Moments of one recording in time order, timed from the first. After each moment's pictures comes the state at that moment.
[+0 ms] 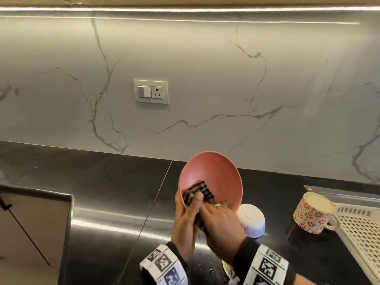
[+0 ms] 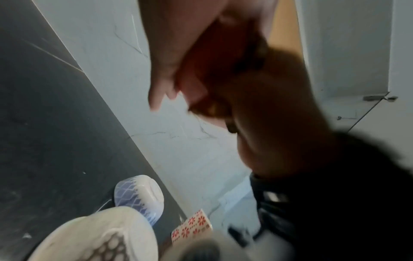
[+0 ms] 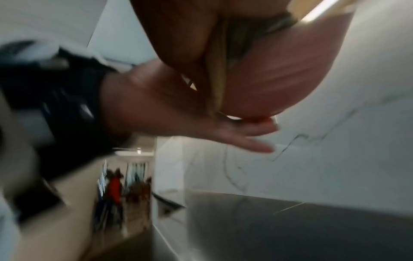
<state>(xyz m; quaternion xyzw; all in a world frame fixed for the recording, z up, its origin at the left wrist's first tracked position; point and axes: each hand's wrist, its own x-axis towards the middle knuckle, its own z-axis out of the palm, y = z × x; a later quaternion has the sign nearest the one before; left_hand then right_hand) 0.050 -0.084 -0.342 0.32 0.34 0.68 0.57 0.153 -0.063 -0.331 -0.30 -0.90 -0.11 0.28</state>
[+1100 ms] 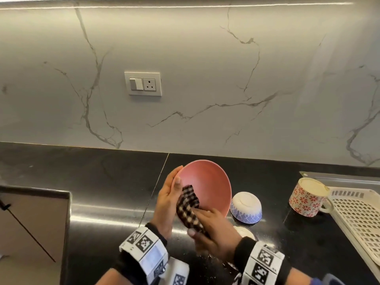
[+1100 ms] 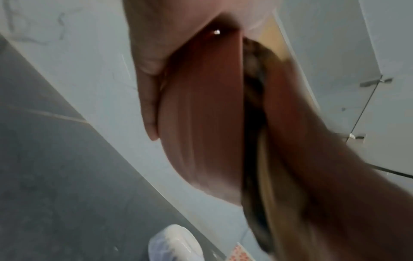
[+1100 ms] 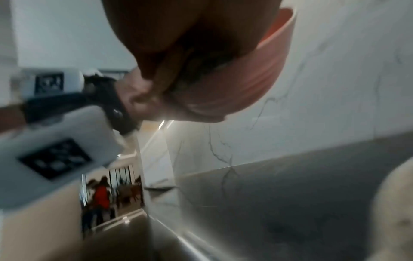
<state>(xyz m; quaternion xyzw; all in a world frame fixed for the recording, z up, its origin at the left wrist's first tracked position) 0.019 -0.084 -0.326 0.42 0.41 0.66 0.47 0.166 -0.072 -0.356 -0.25 -0.92 0.19 0.23</state>
